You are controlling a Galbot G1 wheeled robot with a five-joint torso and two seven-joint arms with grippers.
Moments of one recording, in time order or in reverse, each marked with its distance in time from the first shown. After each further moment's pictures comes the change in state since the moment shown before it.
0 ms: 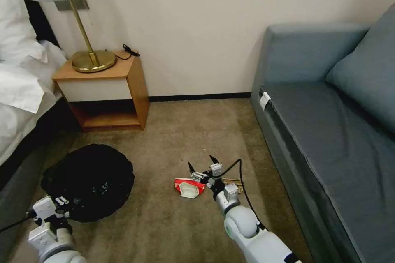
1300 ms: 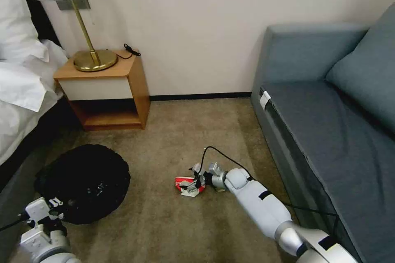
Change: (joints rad) left arm 0.021 -0.018 -0.021 -0.029 0.000 0.012 0.002; right arm 0.397 0.163 -0.018 -0.700 -0.322 -0.006 -0.614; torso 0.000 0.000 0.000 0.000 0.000
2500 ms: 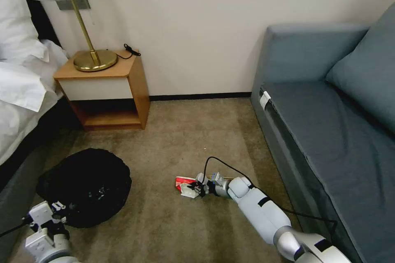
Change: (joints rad) left arm 0.002 -0.008 0.015 0.030 0.023 -0.025 0.007; right arm -0.007 0.016 0.053 -0.104 -0.102 0.123 0.018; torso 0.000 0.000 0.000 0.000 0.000
